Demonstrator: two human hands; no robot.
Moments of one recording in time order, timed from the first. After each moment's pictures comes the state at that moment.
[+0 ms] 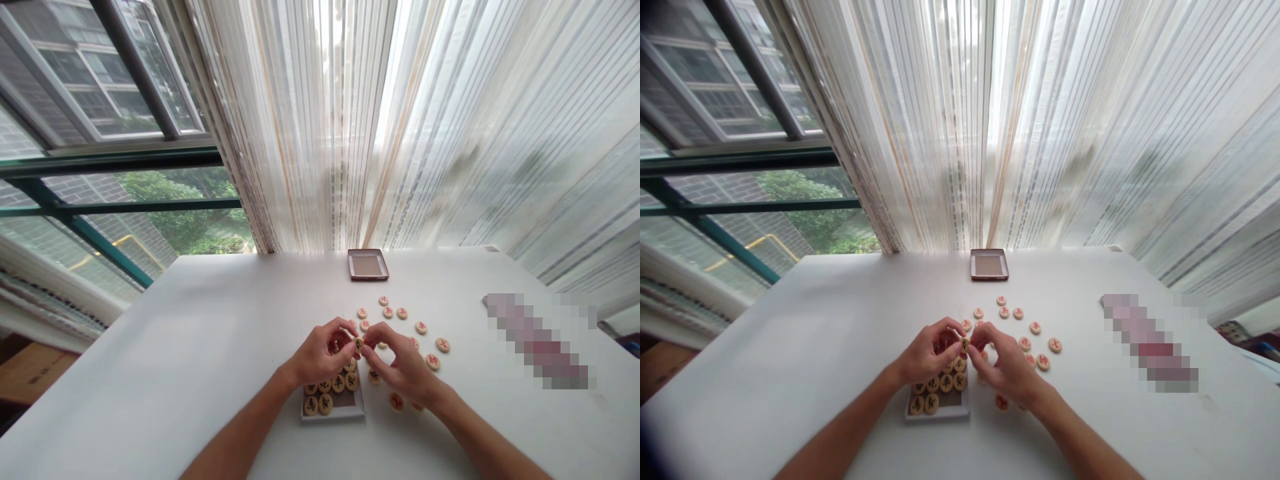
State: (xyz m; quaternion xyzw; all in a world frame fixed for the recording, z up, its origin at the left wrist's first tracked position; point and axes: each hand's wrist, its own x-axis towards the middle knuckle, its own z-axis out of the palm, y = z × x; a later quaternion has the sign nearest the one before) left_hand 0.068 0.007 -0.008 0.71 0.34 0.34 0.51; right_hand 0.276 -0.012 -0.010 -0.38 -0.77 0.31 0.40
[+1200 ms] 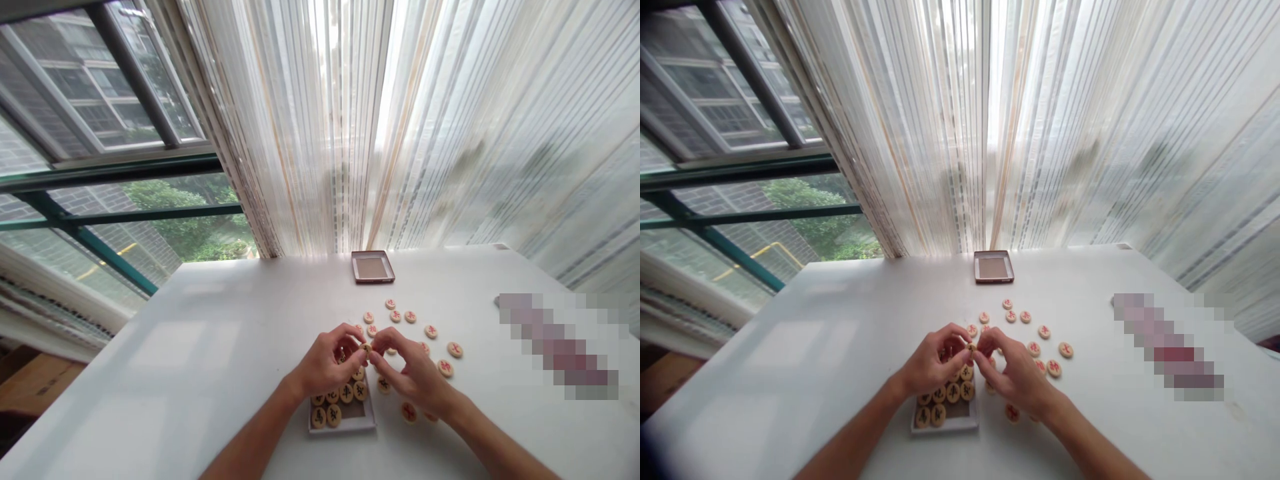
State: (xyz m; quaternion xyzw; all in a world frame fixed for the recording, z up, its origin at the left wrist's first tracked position) left_hand 0.069 0.006 -0.005 0.73 0.36 0.34 0.48; right_hand 0.274 -0.011 -0.012 -0.39 -0.77 0.30 0.40
